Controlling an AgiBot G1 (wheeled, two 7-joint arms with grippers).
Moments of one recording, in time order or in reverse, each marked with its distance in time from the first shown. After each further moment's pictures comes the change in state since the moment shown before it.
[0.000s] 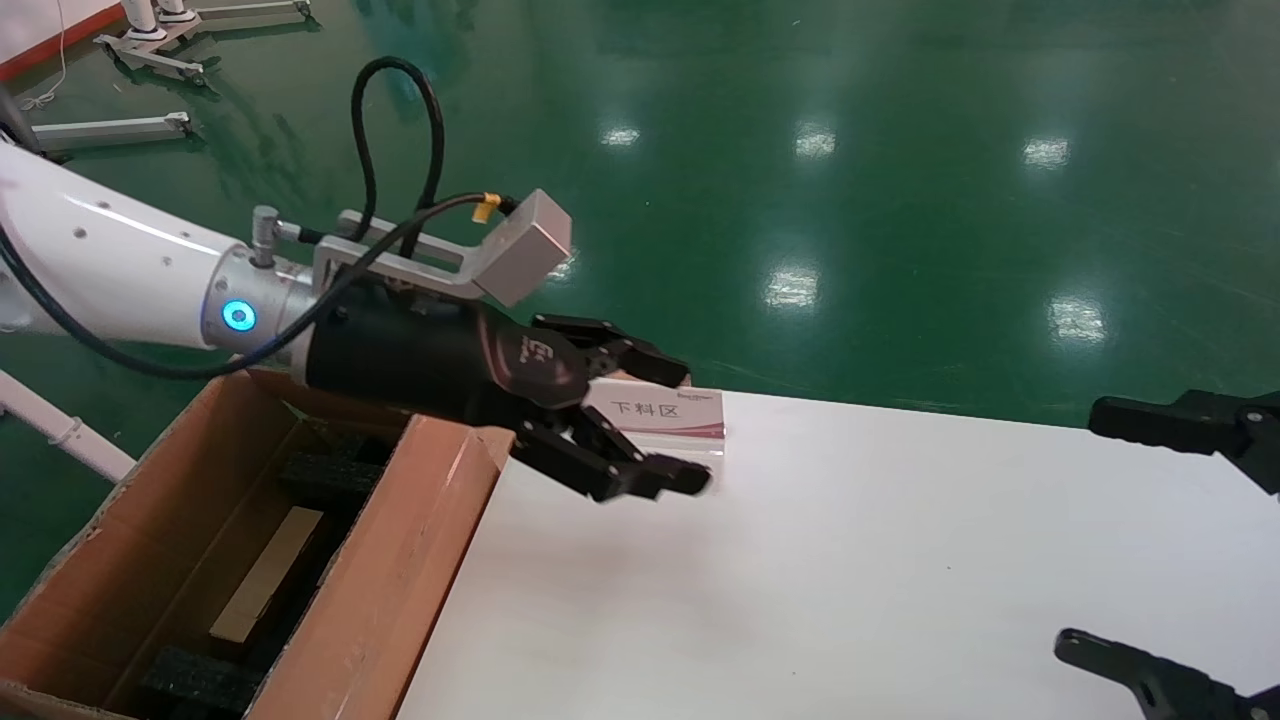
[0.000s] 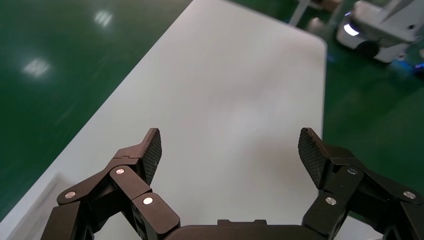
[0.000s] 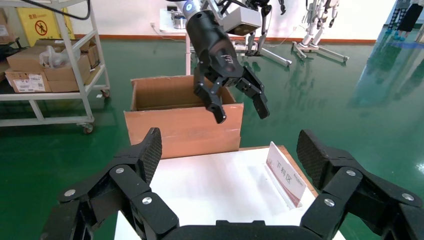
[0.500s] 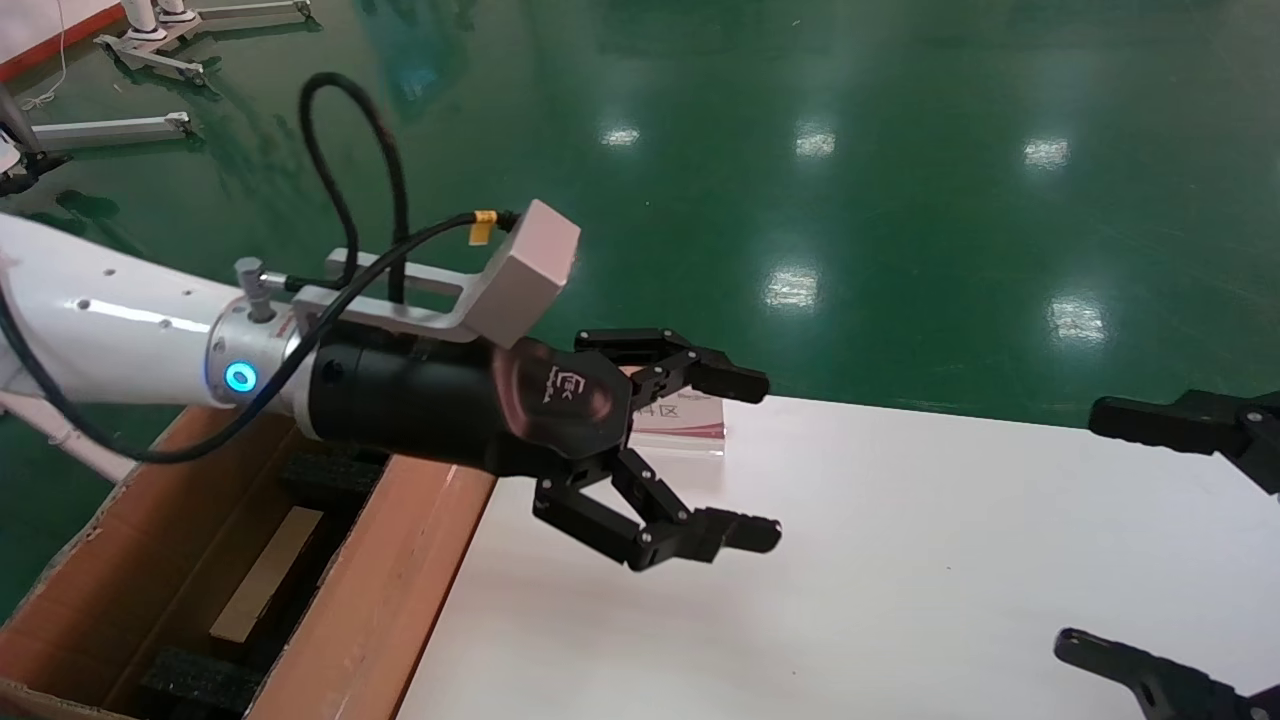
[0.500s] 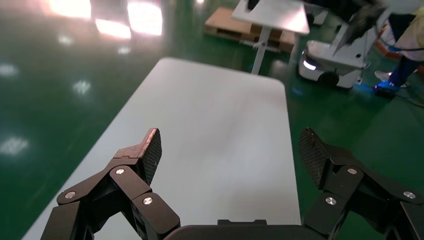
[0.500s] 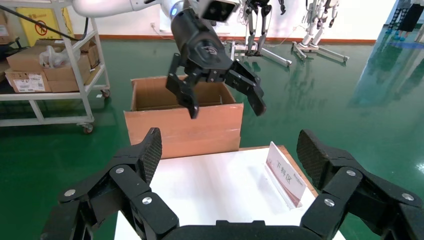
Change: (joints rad) left arm 0.331 0.003 -0.472 -0.156 0.032 0.049 0.064; right arm 0.000 0.000 -0.001 0.000 0.000 0.000 0.000
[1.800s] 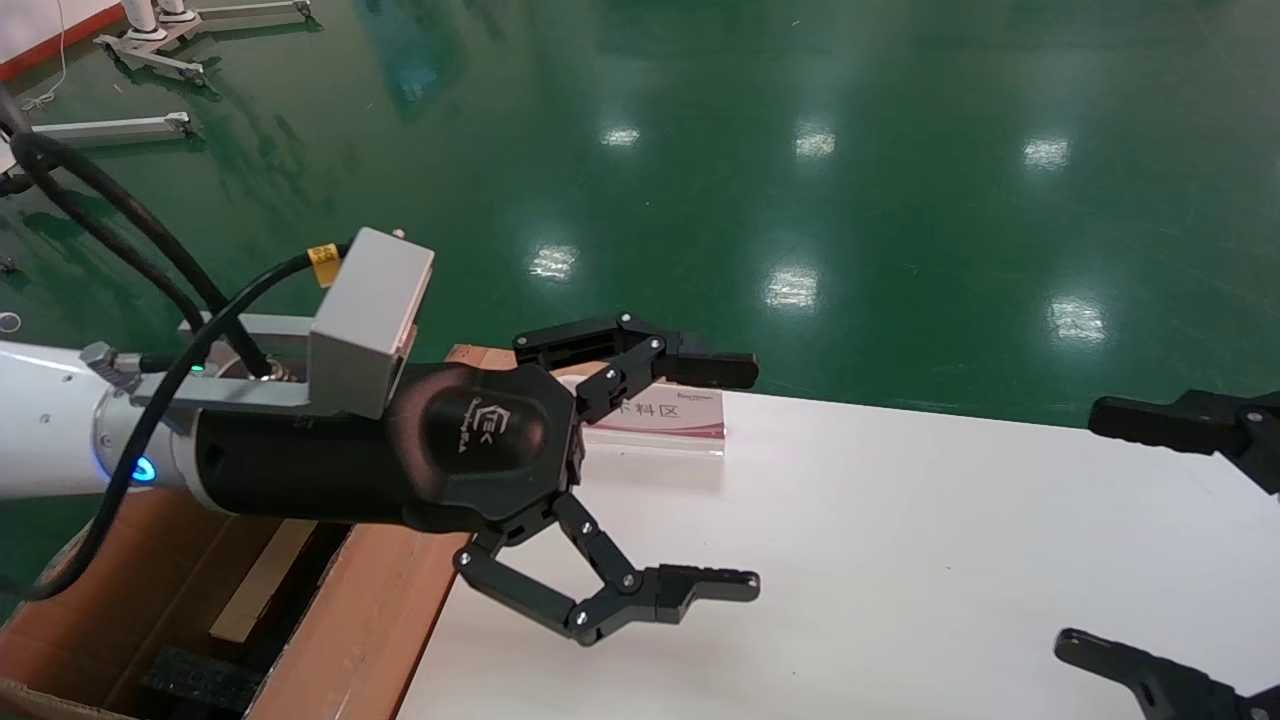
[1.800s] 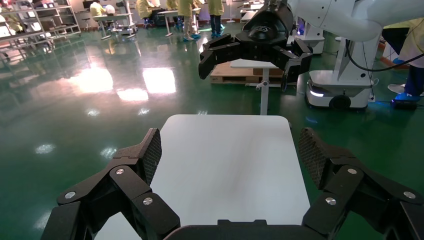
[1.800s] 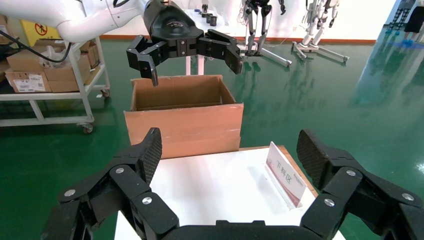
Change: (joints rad) left arm 0.427 0.004 -0.609 -0.200 0.044 0.063 0.081; right arm 0.000 0.001 -0.001 0.000 0.001 0.001 -0.001
